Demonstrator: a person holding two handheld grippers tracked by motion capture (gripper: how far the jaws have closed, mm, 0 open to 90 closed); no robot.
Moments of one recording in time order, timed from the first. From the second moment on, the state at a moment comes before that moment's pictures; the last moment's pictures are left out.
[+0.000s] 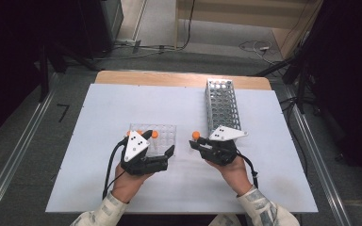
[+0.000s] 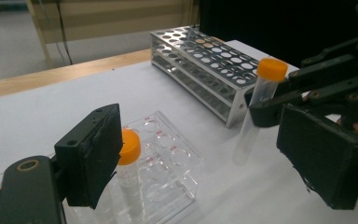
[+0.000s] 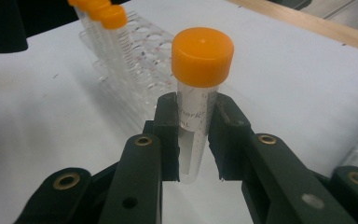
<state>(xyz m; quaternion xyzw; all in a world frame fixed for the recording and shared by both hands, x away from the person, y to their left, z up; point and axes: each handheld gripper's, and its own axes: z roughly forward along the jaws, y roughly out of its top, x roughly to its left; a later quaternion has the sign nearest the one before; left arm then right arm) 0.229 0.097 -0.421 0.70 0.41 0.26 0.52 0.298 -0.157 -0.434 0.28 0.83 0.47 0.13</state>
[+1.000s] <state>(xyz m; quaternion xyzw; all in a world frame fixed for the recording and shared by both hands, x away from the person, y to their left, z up) 0.225 0.075 -0.432 0.75 0.35 0.23 0.52 0.270 -0.113 -0.446 0.21 0.86 0.46 0.10</state>
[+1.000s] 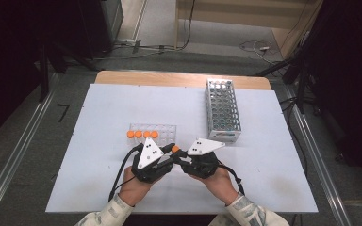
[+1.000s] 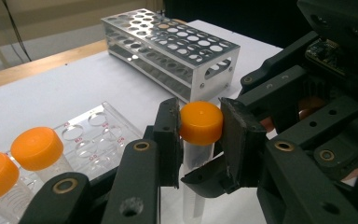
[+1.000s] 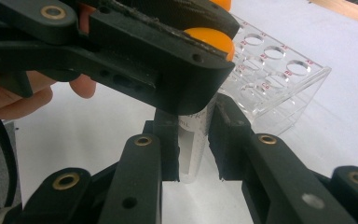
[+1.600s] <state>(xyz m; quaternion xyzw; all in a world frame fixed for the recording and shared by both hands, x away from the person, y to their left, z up) 0.244 0.105 -0.390 0.69 0.39 0.27 0.54 0.278 -0.125 -0.442 0.26 0.84 0.47 0.10</state>
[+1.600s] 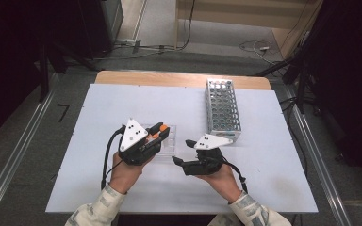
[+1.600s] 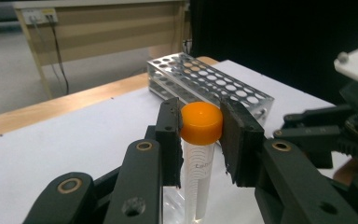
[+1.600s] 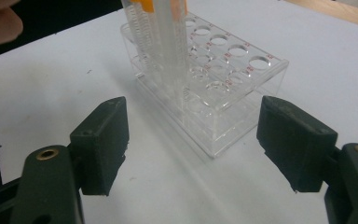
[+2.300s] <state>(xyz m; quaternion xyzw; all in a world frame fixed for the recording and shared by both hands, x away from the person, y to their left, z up) 0.266 0.098 -0.415 0.71 0.41 0.28 0.50 0.280 -0.130 -0.444 0.27 0.84 0.46 0.11</state>
